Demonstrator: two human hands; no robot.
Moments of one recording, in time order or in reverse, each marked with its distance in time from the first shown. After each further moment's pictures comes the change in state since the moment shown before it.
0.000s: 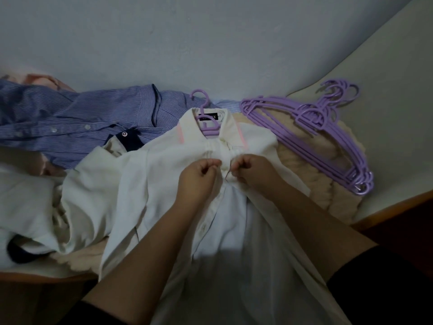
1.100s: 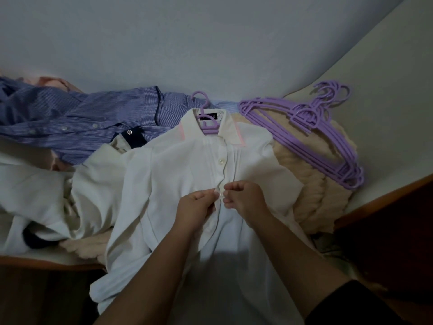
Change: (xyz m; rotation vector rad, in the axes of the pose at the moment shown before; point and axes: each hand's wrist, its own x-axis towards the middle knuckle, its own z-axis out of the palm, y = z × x) left_hand -0.061 -0.025 0.001 -0.484 -0.066 -0.449; right_hand -0.061 0.015 0.039 0.312 0.119 0.258
